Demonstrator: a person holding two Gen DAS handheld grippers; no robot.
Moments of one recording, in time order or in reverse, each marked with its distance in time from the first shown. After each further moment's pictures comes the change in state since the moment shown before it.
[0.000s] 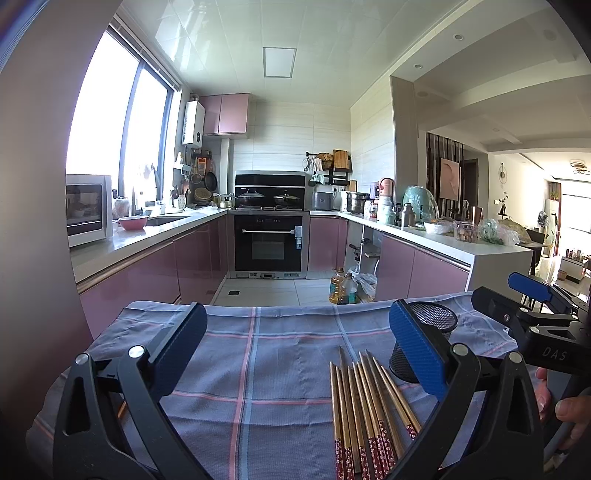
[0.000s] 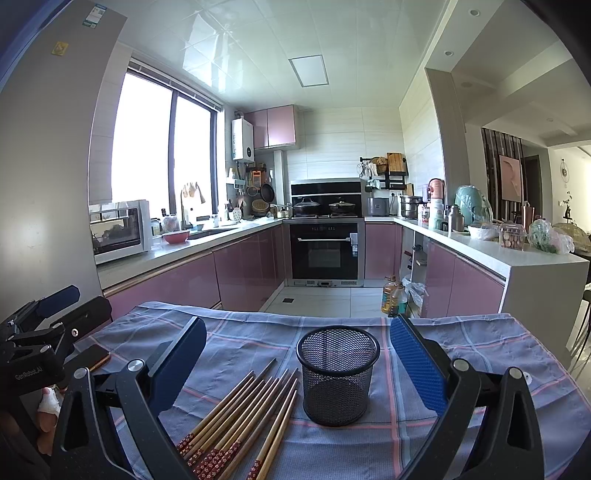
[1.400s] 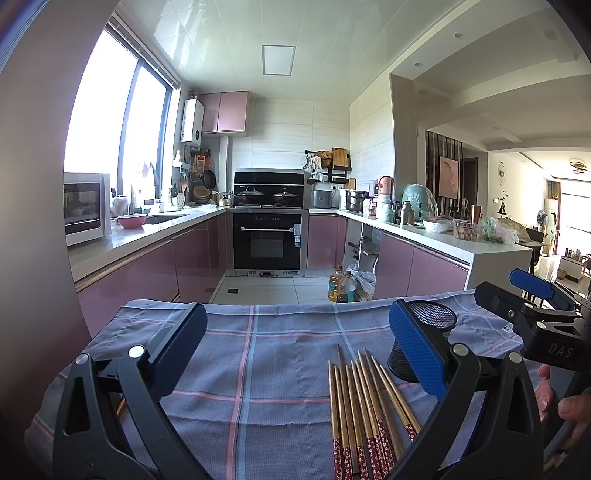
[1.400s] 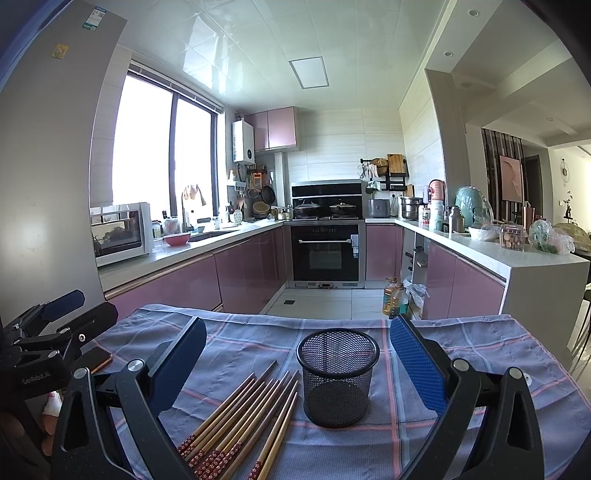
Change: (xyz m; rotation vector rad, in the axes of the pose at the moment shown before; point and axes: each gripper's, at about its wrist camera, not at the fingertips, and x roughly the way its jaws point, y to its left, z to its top) left arm 0.003 -0.001 0.000 -0.002 0.007 -0.002; right arm -0.002 0.000 -0.001 0.007 -0.007 0.005
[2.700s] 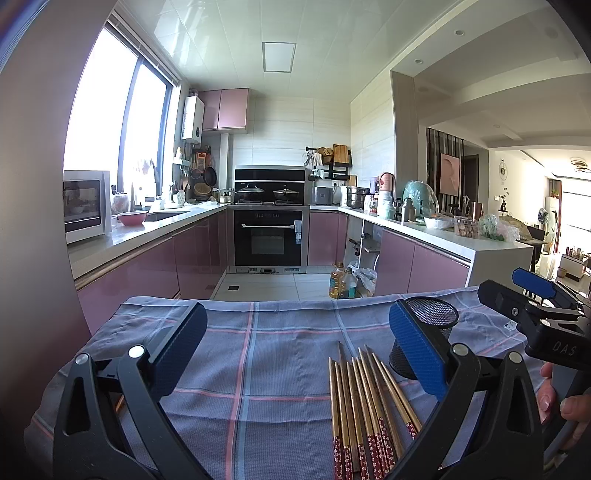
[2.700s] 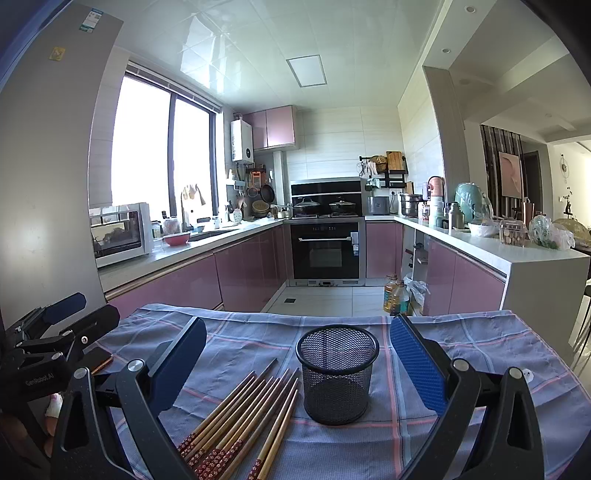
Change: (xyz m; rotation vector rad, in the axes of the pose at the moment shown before) left arm 0.004 -0.002 -0.003 0.001 0.012 0.001; right arm -0.002 -0.005 0.001 0.011 0.005 0.002
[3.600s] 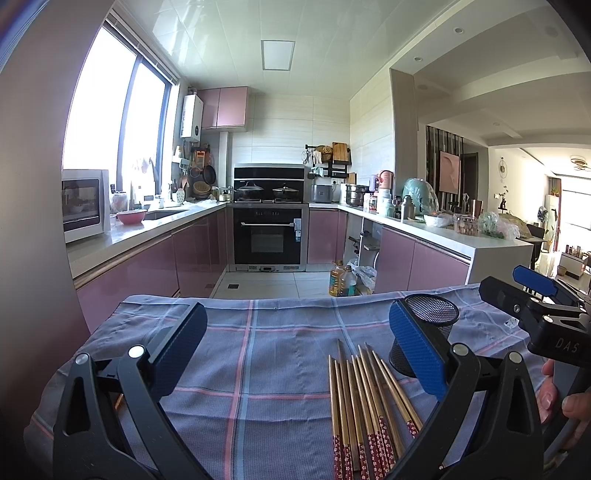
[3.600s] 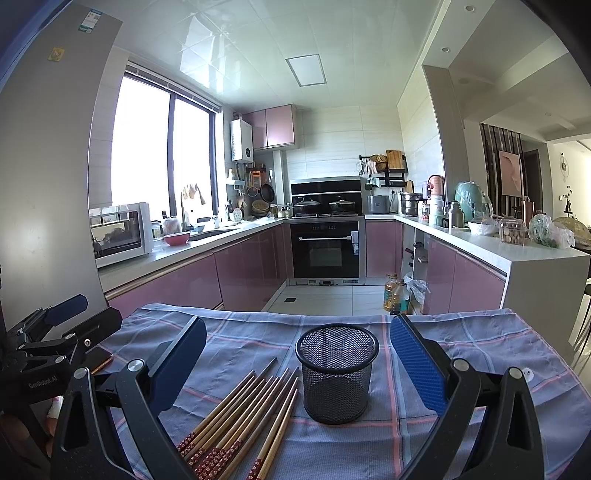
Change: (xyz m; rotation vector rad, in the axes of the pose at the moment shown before) left arm 0.000 0.000 -0.003 0.000 0.007 -0.003; right arm 0.000 -0.002 -0.001 0.008 0.003 0.004
